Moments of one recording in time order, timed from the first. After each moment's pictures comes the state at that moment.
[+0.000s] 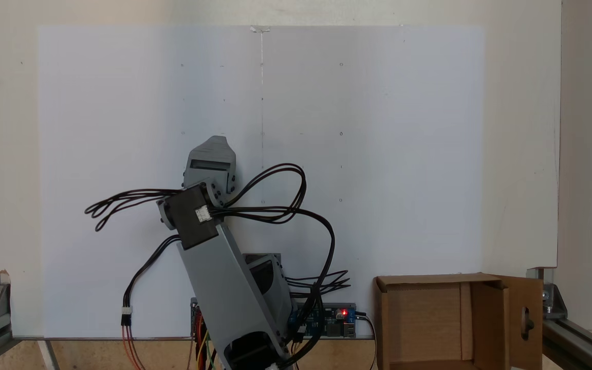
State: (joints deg) arm -24.5 105.3 113.4 48.2 28.7
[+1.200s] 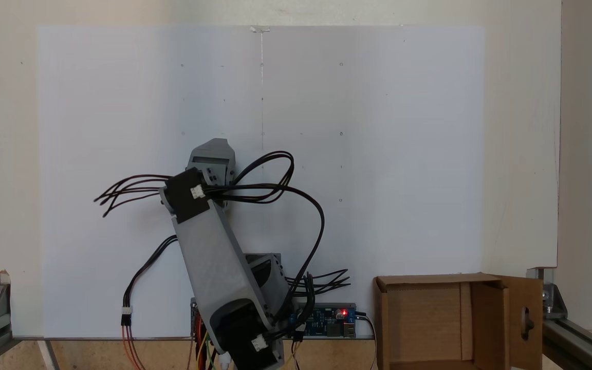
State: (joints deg) arm -26.4 95.2 119.9 38.1 29.5
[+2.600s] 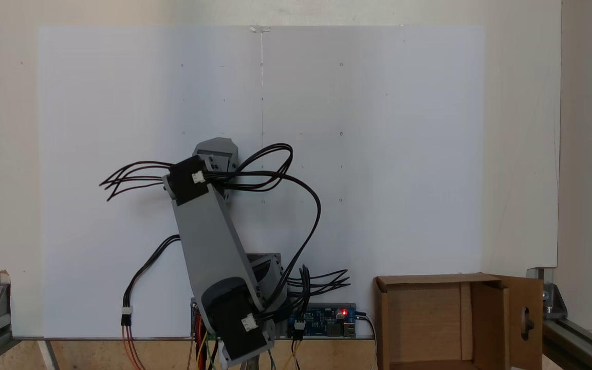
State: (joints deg) arm -24.7 89.1 120.0 34.1 30.3
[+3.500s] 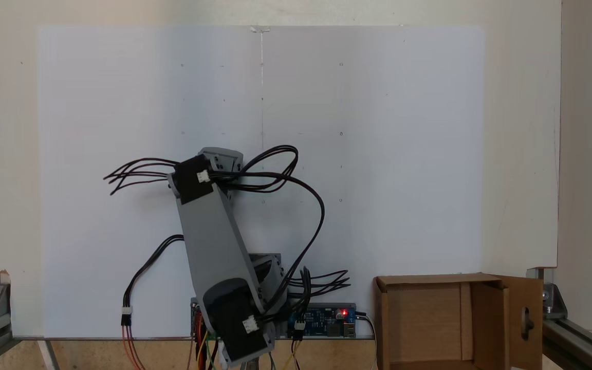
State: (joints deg) arm -21.9 90.4 120.5 35.9 32.9
